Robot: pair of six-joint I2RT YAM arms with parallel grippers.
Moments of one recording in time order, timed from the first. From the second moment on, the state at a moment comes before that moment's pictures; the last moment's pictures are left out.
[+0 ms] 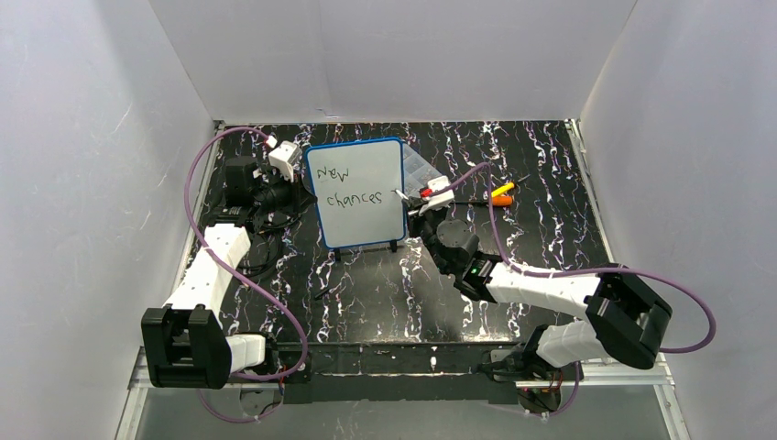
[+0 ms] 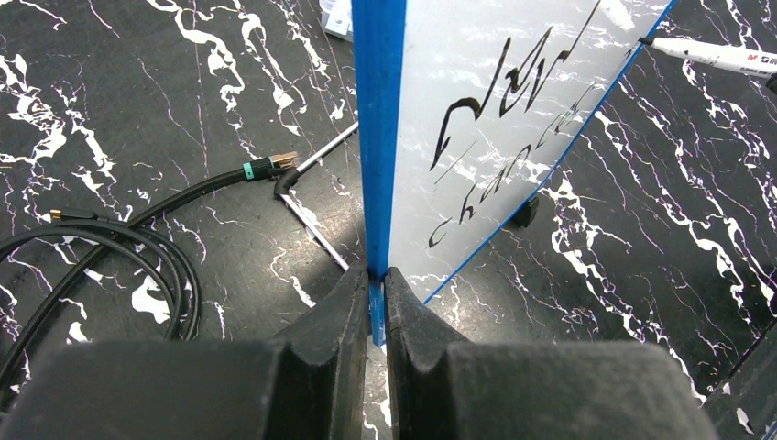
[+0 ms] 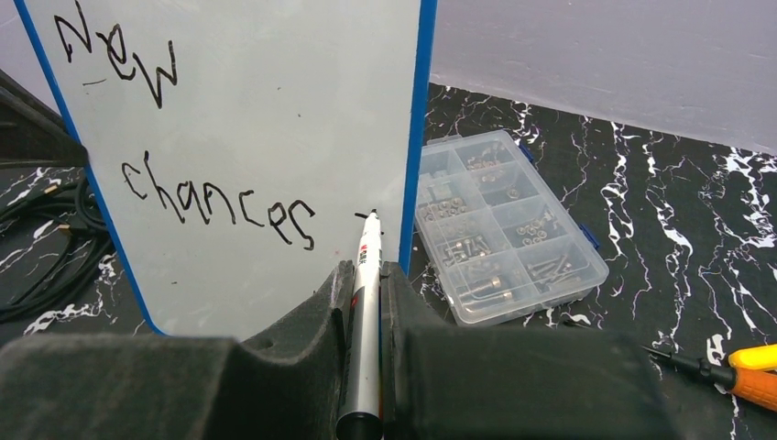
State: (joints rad) left arm -0.04 1.23 0.92 -0.27 0.61 0.10; right arm 1.00 1.33 0.67 0.68 0.56 0.05
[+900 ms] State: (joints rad) left arm -0.04 1.23 0.92 -0.27 0.61 0.10; right arm 1.00 1.35 0.64 0.63 0.51 0.14
